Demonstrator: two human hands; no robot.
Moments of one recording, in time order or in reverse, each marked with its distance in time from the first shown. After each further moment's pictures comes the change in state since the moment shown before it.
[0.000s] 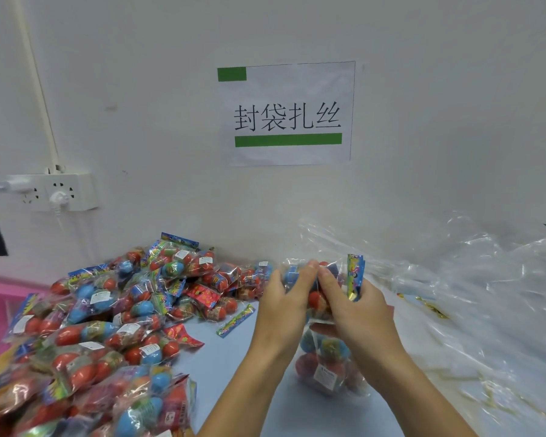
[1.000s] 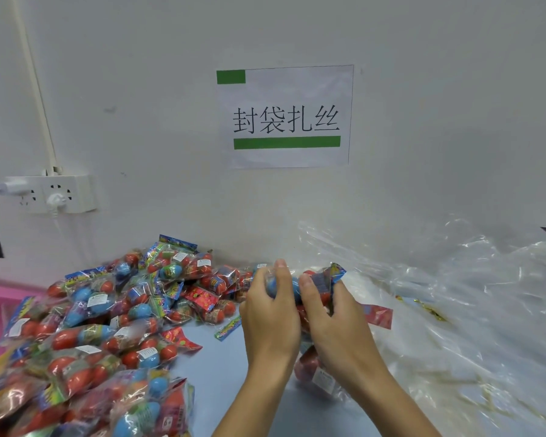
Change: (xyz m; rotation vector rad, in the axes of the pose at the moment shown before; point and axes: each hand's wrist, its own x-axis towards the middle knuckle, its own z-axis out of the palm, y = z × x) left_hand 0.000 -0.009 -0.002 0.299 0.354 0.248; right_hand -0.013 0.005 0.017 -0.190 -0.057 -0.136
